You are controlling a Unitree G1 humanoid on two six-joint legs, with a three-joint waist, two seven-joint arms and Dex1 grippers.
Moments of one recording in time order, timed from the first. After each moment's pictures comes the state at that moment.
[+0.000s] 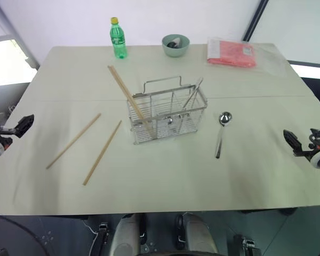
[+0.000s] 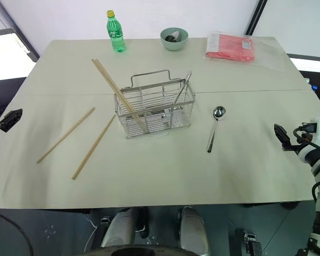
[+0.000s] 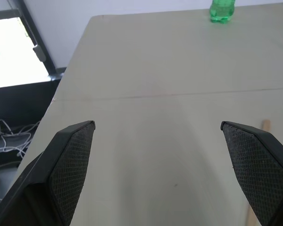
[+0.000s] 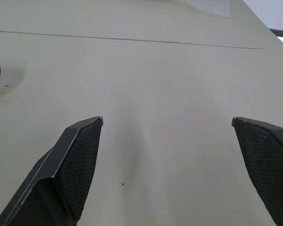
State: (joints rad) left arm -0.13 0.82 0.68 0.01 -0.51 0.60 -0.54; right arm -0.08 -0.73 -0.59 0.16 0.38 0.35 0.53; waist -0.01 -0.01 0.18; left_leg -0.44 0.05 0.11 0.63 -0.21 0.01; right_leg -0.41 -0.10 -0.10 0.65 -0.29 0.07
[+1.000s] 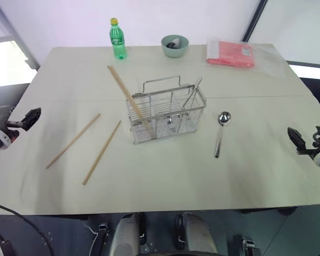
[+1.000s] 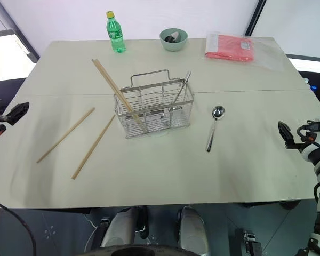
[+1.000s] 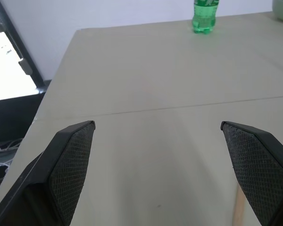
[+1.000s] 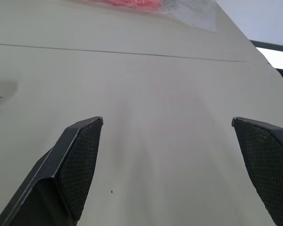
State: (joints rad) left arm -0.20 0.82 0.62 0.00 -0.50 0.60 -0.55; right arm -0.09 -0.73 -0.60 0.16 0.37 0.32 0.52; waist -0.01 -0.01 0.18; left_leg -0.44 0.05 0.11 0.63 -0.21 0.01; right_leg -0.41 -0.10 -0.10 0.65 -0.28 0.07
